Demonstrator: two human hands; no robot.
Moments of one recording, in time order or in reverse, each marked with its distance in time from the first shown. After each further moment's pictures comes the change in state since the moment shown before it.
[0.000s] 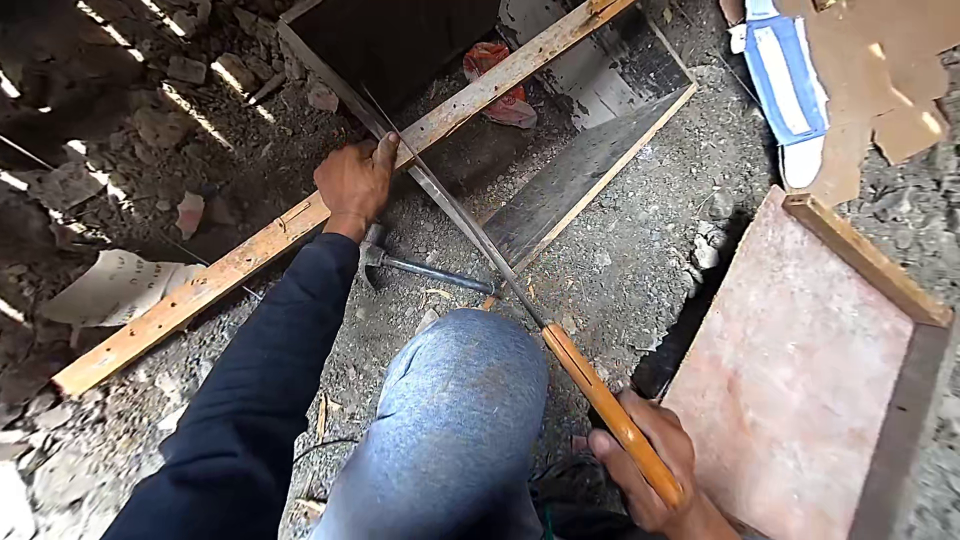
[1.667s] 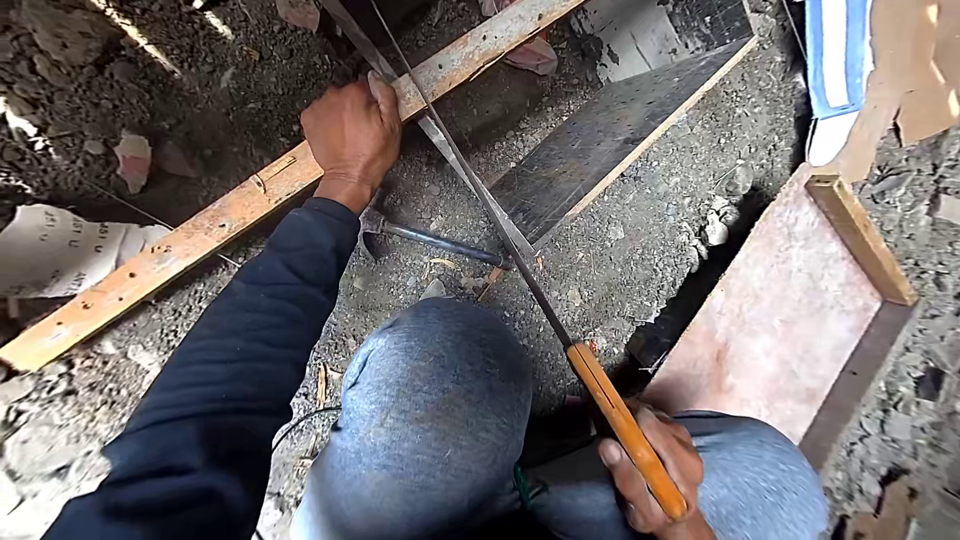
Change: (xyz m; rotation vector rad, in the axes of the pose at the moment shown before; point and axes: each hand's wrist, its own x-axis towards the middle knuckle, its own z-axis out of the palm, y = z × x) left_hand 0.003 0.000 0.008 0.106 0.043 0.022; right_hand -0.013 -0.016 0.027 -0.114 0.075 0.022
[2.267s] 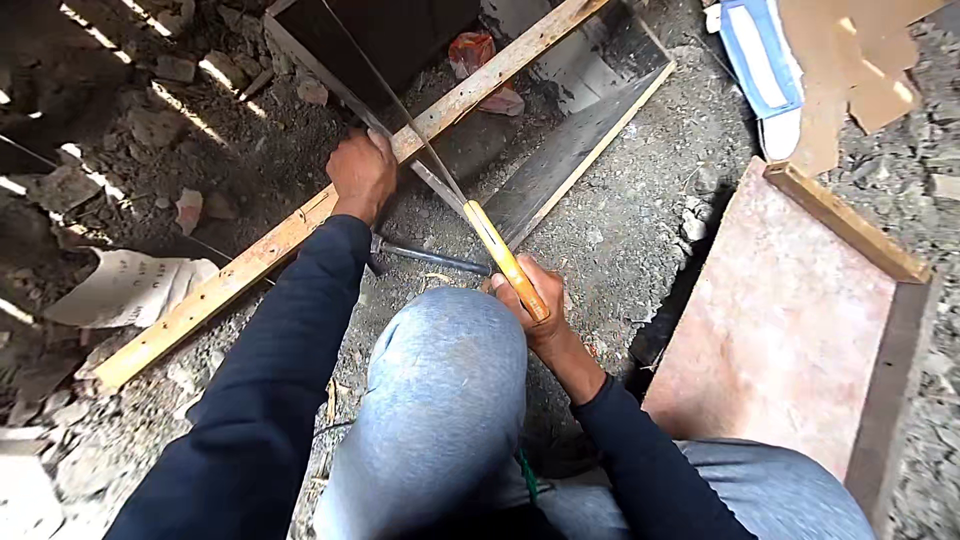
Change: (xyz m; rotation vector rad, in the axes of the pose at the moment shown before) left_hand -0.014 0.021 -0.007 -0.070 -0.109 -0.105; right_hand 0.096 0.044 0.095 0.125 0.228 -0.090
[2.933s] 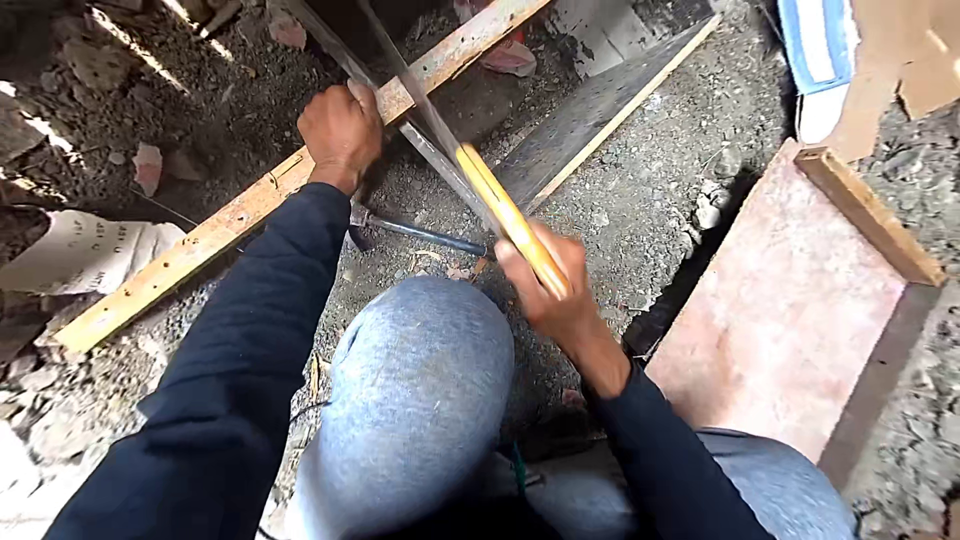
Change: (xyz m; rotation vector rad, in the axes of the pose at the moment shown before) left_hand 0.007 -0.003 0.006 0.047 0.032 0.014; right_hand 0.028 -0.017 -0.032 0.048 -0.213 0.085
